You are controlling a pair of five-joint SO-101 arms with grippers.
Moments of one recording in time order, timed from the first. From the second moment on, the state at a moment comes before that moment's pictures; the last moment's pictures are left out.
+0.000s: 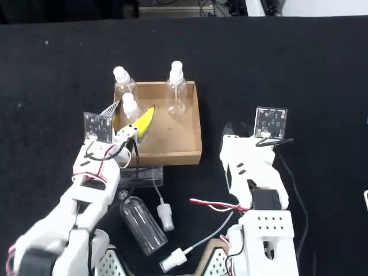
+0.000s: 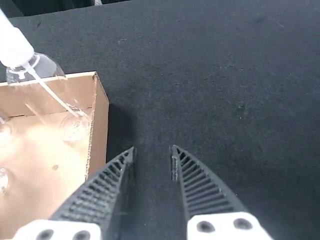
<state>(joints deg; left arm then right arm) 5.8 -30.2 83.2 -38.0 -0.1 0.6 -68.2 80.7 28.5 -4.3</state>
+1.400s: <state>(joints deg) -17.5 -103.3 95.7 40.6 -2.8 -19.1 -68.2 59.3 49.9 -4.3</state>
